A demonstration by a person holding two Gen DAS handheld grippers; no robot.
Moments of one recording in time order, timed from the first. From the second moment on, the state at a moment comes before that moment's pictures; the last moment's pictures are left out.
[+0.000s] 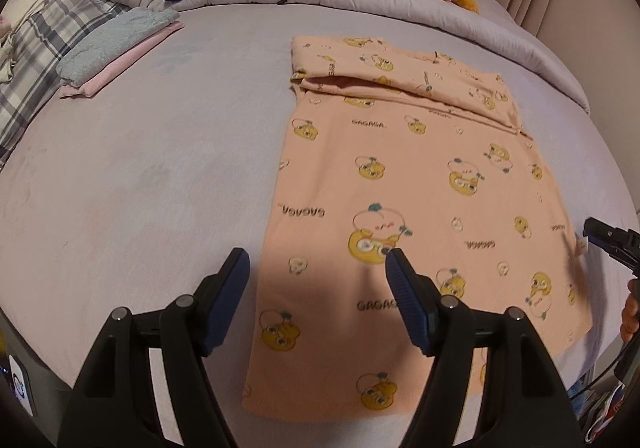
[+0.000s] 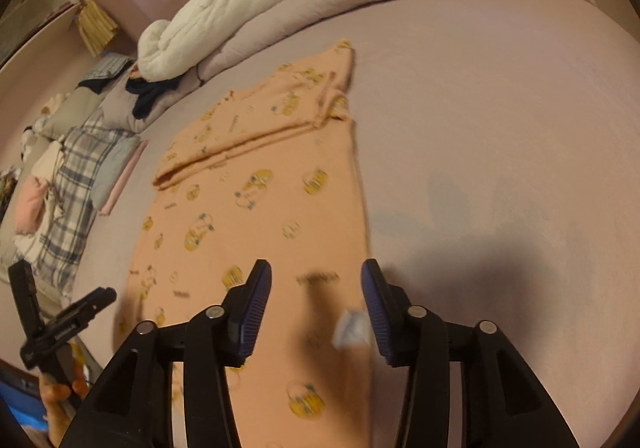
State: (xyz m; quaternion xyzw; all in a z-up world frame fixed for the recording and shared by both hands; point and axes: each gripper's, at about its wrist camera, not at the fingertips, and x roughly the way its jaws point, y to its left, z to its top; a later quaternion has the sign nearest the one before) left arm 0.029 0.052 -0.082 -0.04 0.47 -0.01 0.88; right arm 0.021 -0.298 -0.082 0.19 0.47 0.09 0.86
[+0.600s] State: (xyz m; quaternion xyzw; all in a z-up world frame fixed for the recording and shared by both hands) left arm 0.010 0.049 -0.107 -0.02 0.49 0.00 0.87; right arm -0.016 -0.295 -0.104 0.20 0.52 0.12 0.82
